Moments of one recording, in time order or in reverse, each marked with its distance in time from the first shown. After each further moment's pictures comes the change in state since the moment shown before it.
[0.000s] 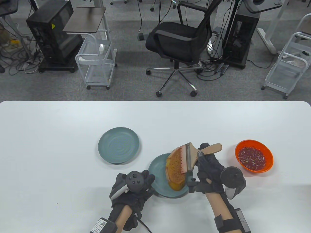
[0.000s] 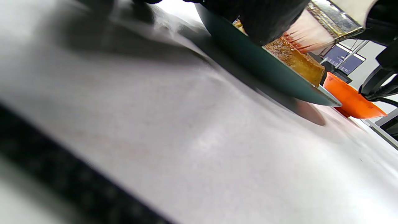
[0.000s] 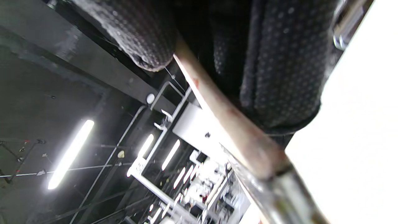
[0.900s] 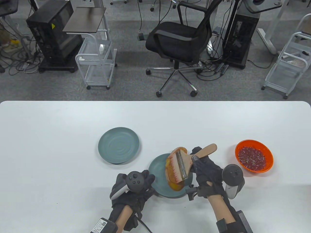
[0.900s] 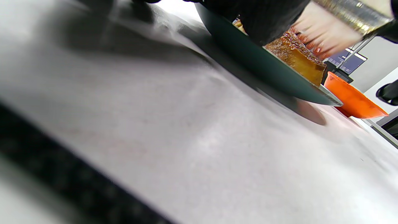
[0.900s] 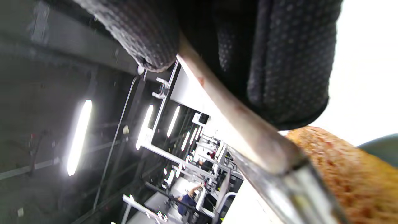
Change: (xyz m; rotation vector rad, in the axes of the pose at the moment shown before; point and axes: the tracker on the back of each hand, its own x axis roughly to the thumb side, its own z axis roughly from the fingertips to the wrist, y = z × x) left_hand 0.000 0.000 0.000 0.000 0.003 0.000; right_hand 0.007 0.017 0.007 0.275 0.063 -0.124
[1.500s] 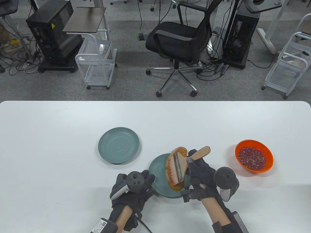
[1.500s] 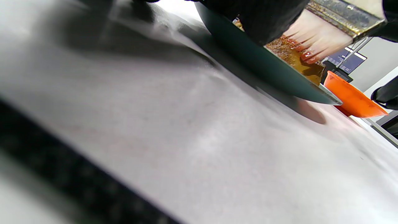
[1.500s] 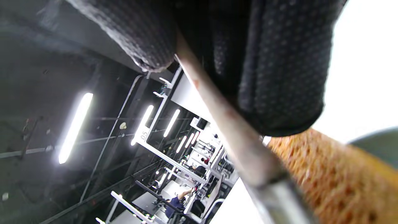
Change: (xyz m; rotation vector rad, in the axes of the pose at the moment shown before) left_hand 0.000 0.001 0.000 -0.002 -0.001 -0.002; right_hand 0.009 0.011 0.009 -0.061 -0.038 0.099
